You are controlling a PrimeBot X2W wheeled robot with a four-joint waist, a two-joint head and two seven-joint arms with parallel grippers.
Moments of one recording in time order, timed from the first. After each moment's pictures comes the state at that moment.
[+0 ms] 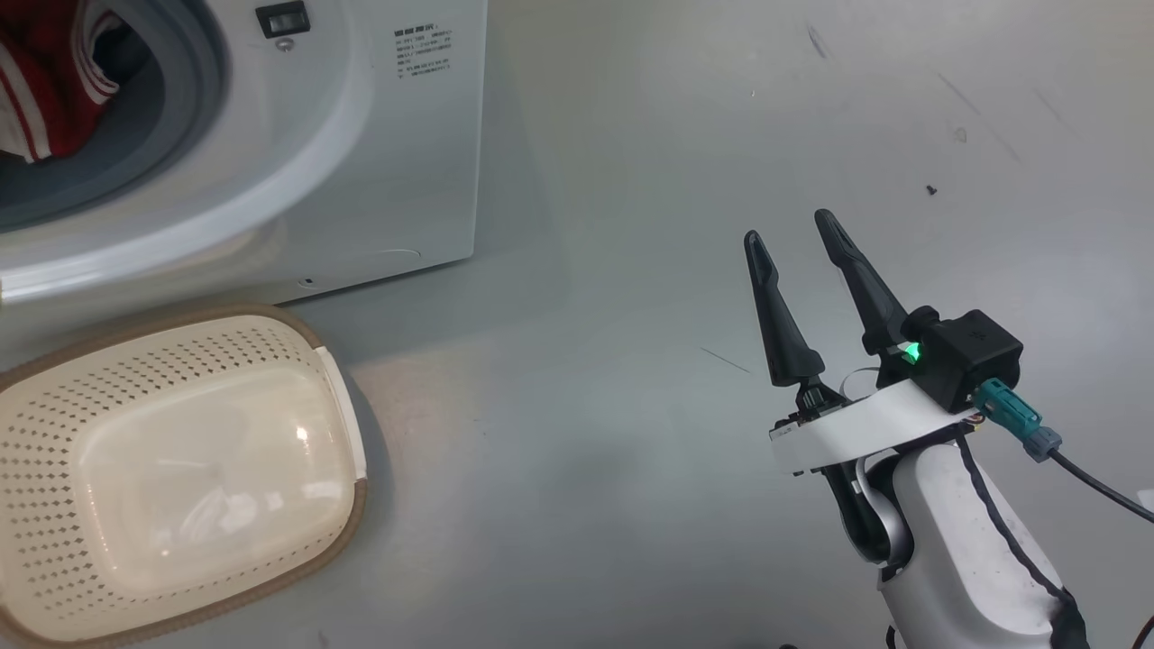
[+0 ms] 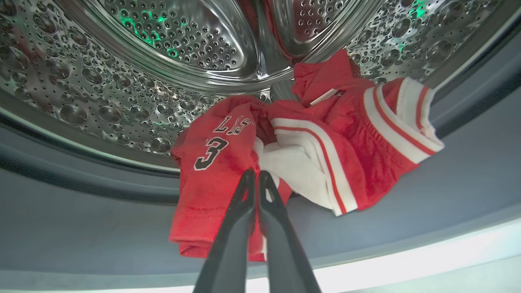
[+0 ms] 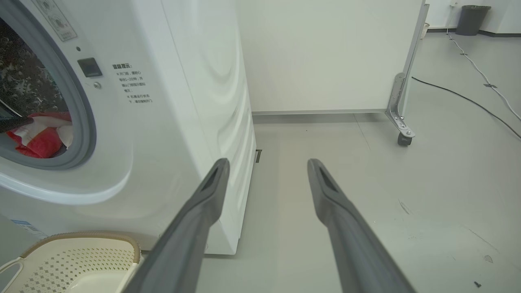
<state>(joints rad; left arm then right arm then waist) -0.87 0.40 -0.04 0.84 -0.16 -0.05 0.03 -0.30 -0.05 0.32 0.13 0.34 0.06 -0.25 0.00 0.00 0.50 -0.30</state>
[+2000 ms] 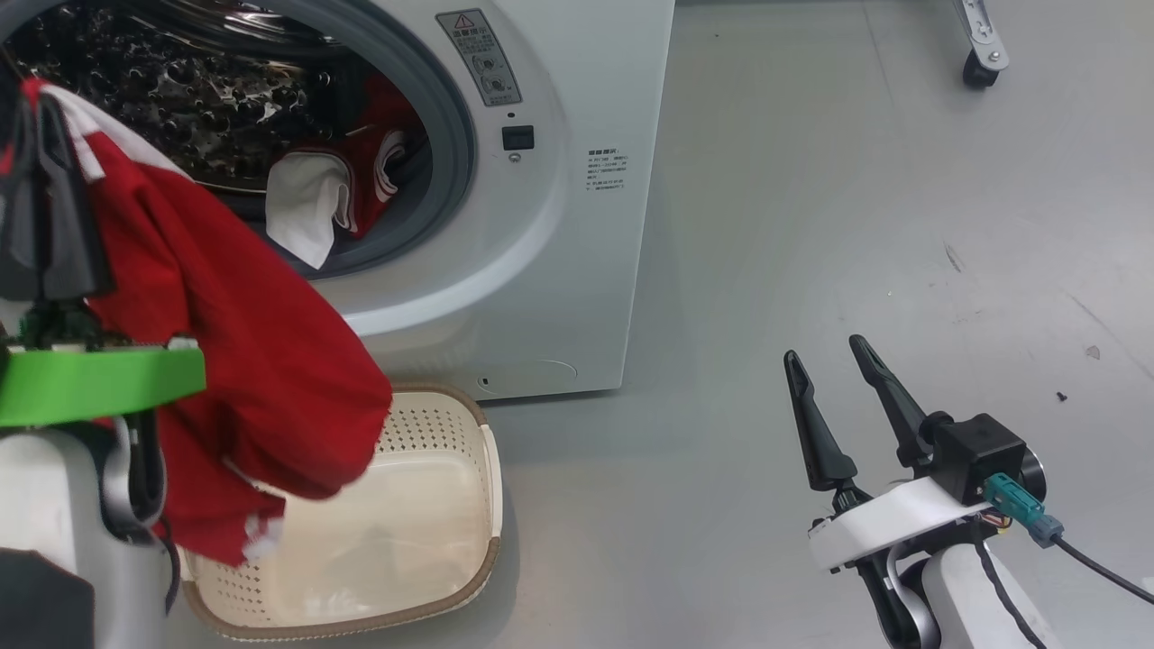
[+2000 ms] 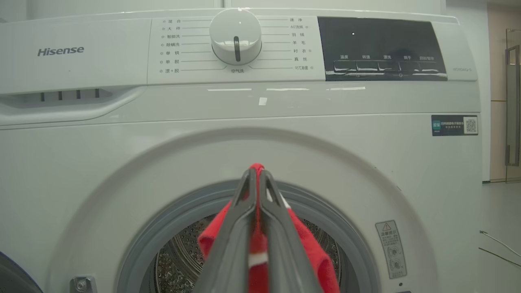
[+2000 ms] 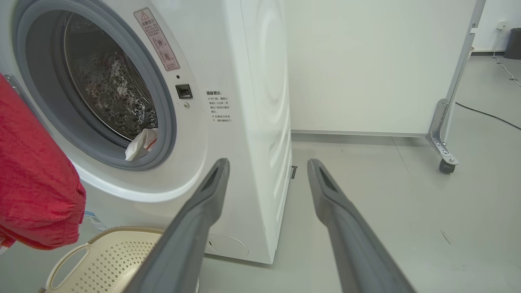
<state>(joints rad) -0.41 0.11 0.08 -0.01 -0.25 -0.12 -0.26 -0.12 -0.07 0.25 0.18 0.29 0.08 -0.25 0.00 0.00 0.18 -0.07</state>
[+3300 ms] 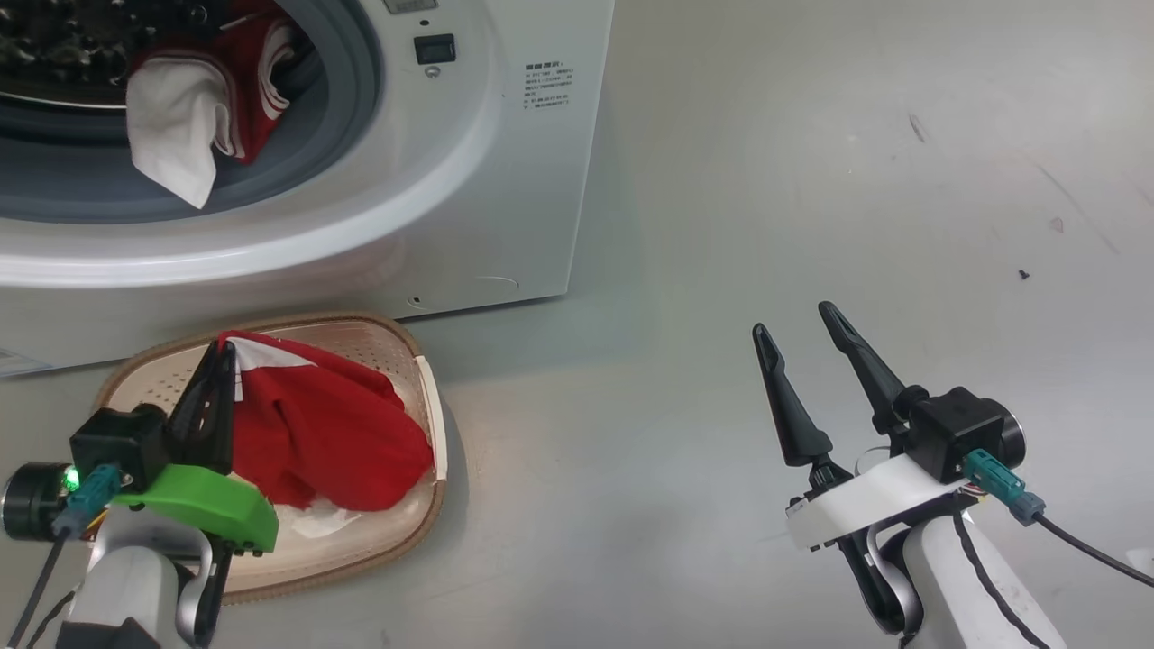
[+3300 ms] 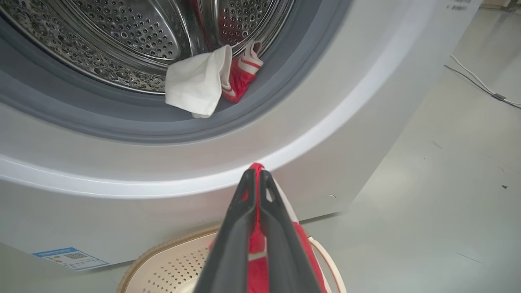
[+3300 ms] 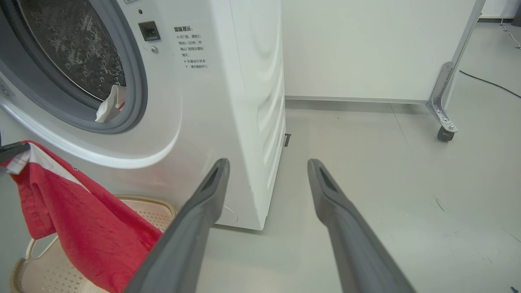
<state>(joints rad) -0.25 0.15 -0.05 0.36 -0.24 -0.12 -0.20 -0.17 -0.06 0.29 0.16 0.26 0.09 -0.25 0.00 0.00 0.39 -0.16</state>
